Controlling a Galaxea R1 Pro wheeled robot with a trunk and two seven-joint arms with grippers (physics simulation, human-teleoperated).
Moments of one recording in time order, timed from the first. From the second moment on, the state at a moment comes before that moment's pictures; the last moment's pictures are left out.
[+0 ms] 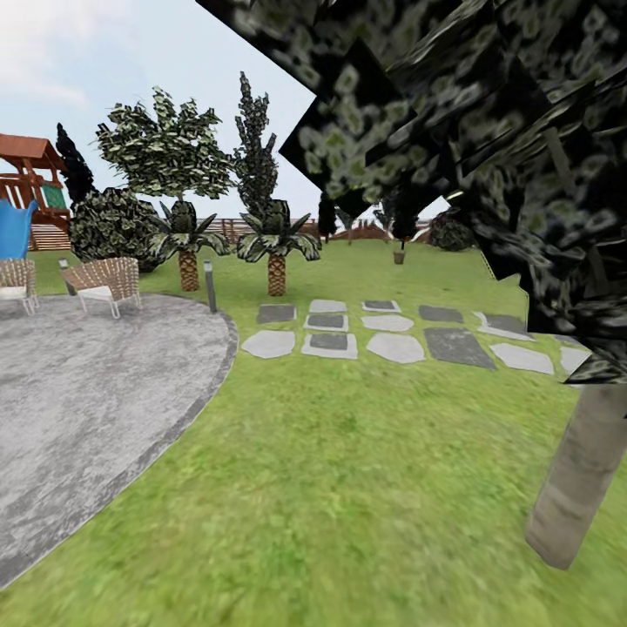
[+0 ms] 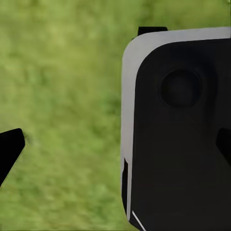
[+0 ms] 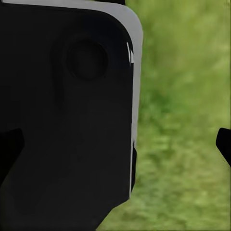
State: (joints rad) left arm 0.01 0.09 0.01 -0.06 0.00 0.00 -0.01; right arm -0.04 -0.09 0.00 0.07 0.01 0.01 0.11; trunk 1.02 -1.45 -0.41
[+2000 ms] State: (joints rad) left arm 0.01 0.09 0.01 -0.06 0.00 0.00 -0.01; right arm -0.04 -0.09 0.00 0.06 0.01 0.01 0.11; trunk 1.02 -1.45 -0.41
